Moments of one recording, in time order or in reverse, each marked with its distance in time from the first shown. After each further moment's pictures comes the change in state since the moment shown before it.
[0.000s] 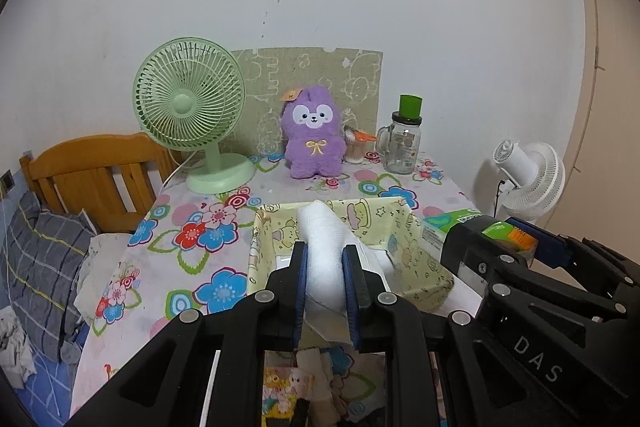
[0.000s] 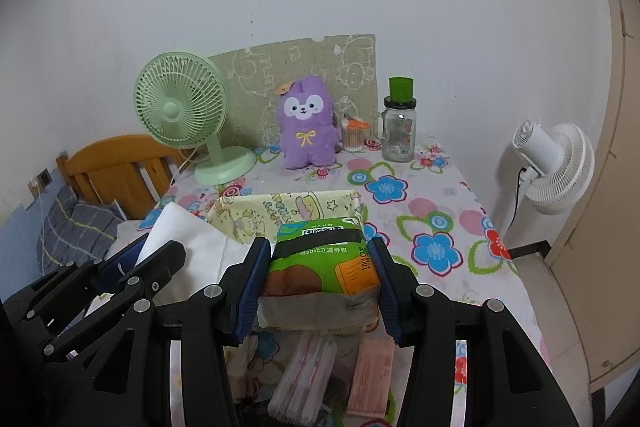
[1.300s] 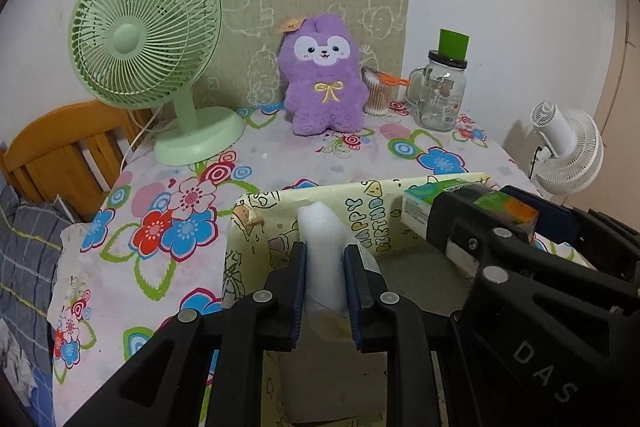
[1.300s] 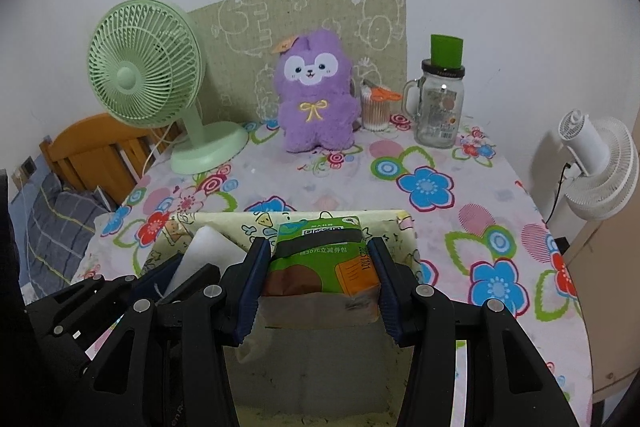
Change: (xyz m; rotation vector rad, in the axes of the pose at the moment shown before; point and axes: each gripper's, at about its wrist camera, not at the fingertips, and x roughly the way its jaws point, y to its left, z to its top) left arm 0.146 0.023 0.006 0.012 0.183 -0.002; right arm 0.150 0.011 0.024 -0.010 0.121 0.020
